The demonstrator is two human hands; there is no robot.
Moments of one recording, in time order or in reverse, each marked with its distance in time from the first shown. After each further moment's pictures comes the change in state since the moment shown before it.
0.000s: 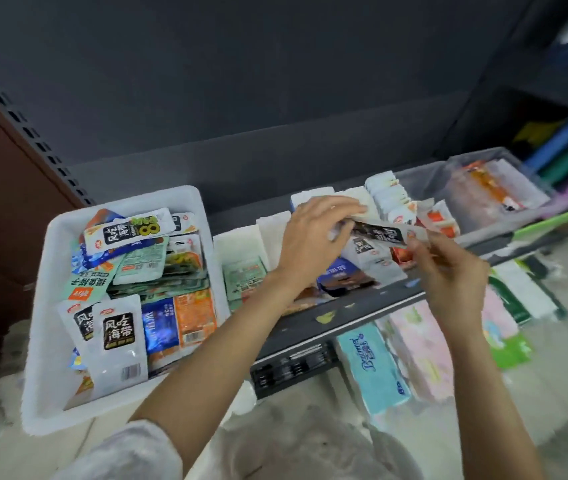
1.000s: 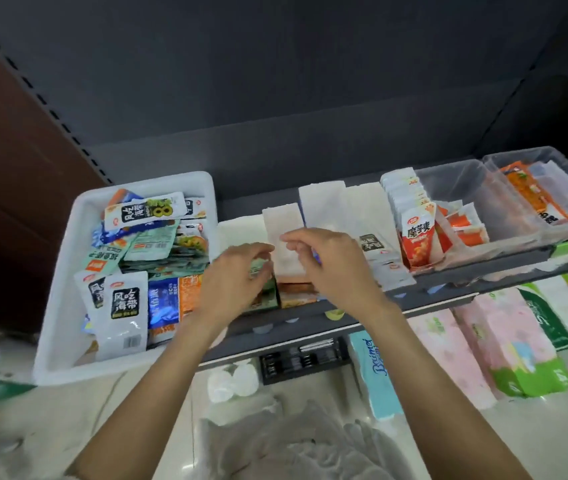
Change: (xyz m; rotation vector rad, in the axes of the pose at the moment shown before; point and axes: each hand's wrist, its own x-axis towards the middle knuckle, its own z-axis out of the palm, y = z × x) left_hand -0.080 -0.024 -0.060 0.361 -0.235 -0.510; right_hand 0.003 -0.055 0.079 -0.002 -0.632 -0.410
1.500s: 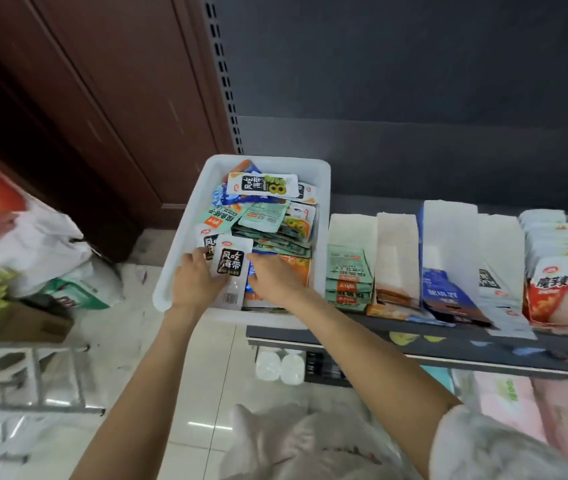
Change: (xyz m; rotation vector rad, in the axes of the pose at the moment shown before) left_hand -0.090 -0.170 -0.057 0.035 0.123 -0.877; right_hand 0.054 -0.096 0.212 -0.186 -0.717 -0.046
